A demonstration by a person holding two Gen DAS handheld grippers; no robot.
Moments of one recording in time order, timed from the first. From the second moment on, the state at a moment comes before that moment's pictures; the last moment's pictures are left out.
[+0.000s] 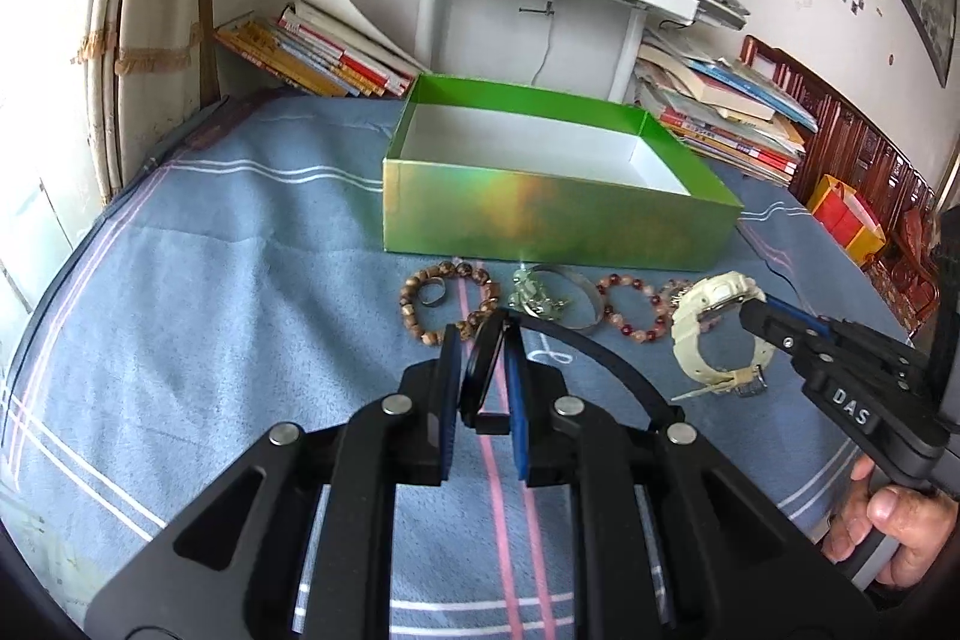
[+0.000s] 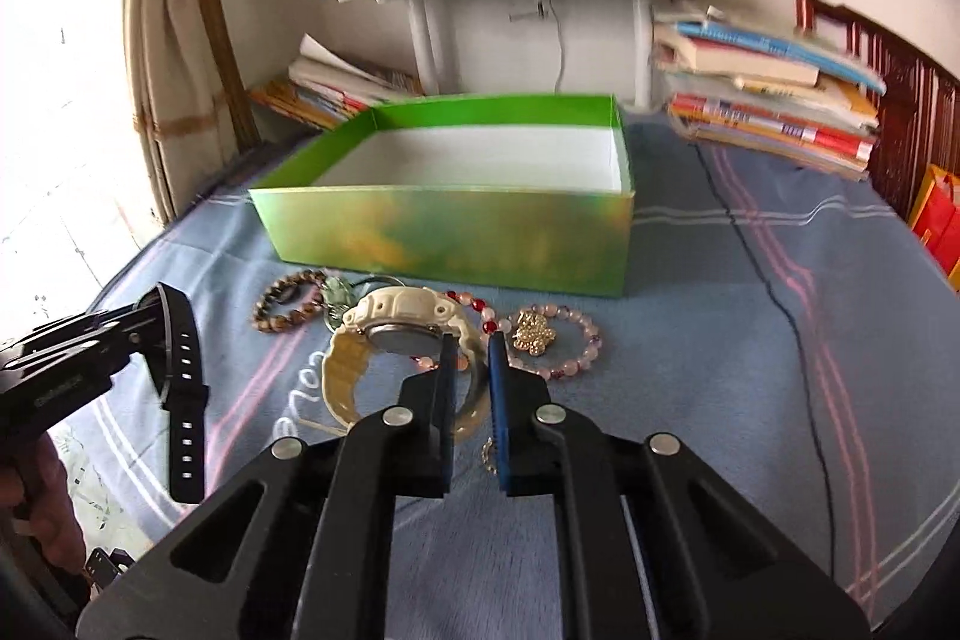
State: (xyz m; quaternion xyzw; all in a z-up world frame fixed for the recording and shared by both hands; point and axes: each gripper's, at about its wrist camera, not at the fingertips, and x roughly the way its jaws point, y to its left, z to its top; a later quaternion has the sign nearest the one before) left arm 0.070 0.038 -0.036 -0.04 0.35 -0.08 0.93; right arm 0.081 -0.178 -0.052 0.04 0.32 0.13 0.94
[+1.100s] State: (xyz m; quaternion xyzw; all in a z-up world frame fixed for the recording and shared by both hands) left arm 0.022 0.028 -0.018 -0.03 0.32 -0.09 0.94; right arm 0.001 -0.191 -0.018 0.05 0.25 0.11 0.96
